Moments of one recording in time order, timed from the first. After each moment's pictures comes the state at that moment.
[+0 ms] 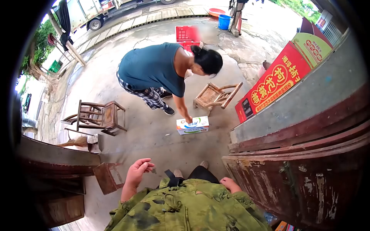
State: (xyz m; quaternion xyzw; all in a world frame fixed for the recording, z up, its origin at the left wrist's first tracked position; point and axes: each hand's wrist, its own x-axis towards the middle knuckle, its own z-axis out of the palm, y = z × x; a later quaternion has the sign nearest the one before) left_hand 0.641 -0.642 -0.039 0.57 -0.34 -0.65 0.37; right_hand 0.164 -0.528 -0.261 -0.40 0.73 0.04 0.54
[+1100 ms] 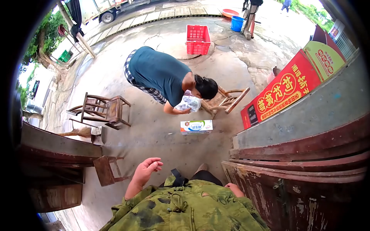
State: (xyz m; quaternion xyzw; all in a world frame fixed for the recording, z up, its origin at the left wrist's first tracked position) left_hand 0.575 -0.659 -0.035 0.57 -0.34 -0.66 0.35; right_hand 0.088 -0.541 -0.259 -0.42 0.67 0.04 0.61
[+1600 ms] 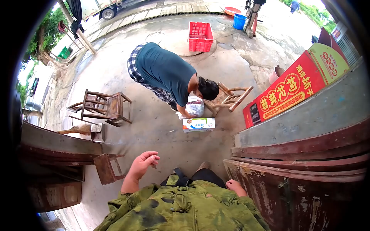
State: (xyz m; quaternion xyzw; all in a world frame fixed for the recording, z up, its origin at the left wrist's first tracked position) left_hand 0.618 -0.679 -0.049 0.57 -0.35 -0.66 0.35; right_hand 0.130 -0.564 -0.219 -0.43 0.72 0.06 0.54
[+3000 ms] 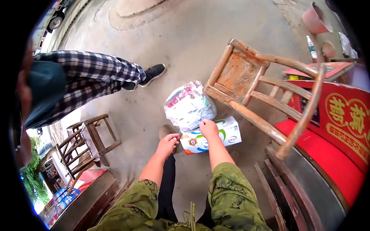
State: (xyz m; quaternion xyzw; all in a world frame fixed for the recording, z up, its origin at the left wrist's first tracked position) left_hand 0.523 -1.144 -0.632 0.71 -0.31 -0.63 0.04; right_hand 0.303 -1.140 -0.746 -0.39 0.76 -0.10 0.52
